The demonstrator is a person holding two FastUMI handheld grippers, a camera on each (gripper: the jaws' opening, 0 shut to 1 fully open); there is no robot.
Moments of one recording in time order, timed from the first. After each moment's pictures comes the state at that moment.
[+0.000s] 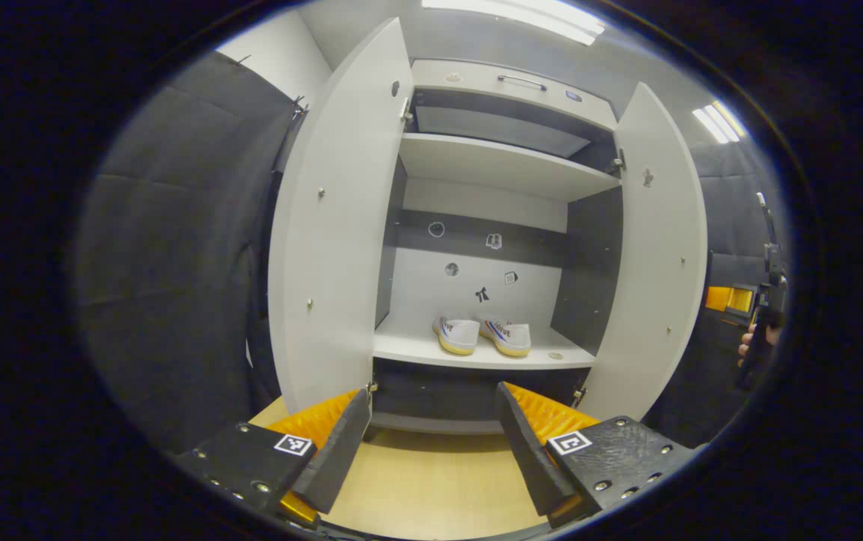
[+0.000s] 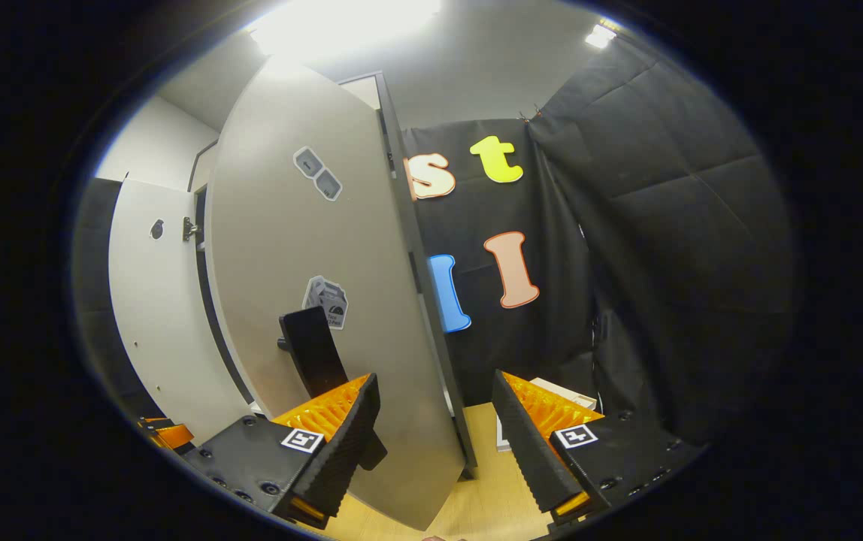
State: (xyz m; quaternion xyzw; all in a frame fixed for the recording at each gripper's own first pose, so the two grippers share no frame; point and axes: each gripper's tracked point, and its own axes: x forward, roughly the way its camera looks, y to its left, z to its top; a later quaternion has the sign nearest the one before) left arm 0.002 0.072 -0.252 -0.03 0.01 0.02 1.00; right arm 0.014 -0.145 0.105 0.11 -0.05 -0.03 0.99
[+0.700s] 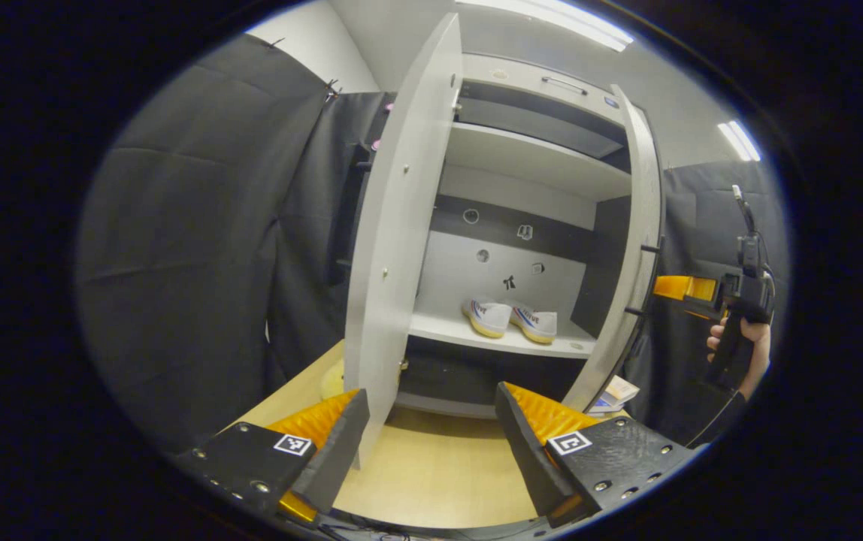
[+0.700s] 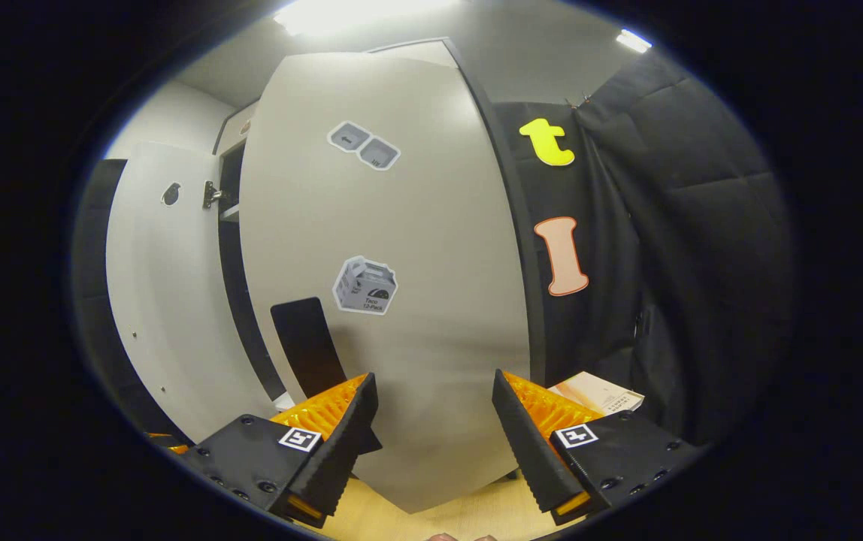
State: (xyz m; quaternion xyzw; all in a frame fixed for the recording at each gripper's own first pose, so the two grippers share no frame) left arm -0.031 0.124 -0.282 -0.06 0.05 0.06 0.99; right arm 0.078 -0.050 0.115 0.08 -0.02 0.01 1.00
